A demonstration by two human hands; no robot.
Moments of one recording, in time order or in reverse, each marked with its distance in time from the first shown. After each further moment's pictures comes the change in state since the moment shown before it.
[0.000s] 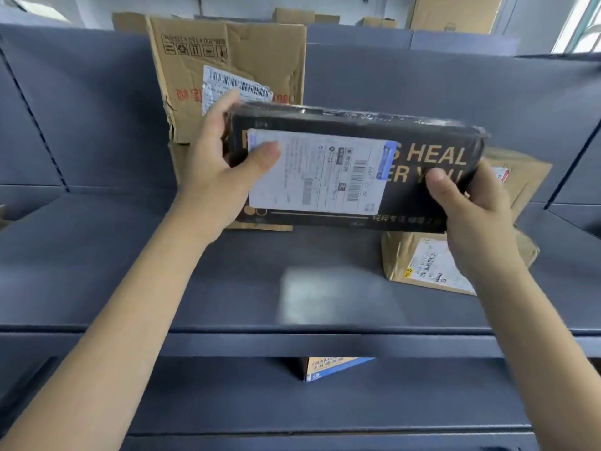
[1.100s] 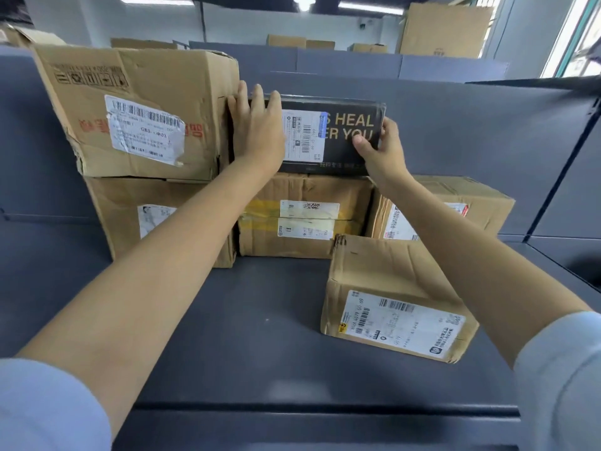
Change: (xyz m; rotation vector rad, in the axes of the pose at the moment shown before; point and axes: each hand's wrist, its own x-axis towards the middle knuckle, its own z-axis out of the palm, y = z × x) left_hand 0.181 -0.061 0.161 1.188 0.143 0.179; right_hand 0.213 0.101 -0.010 -0.154 -0.102 0.072
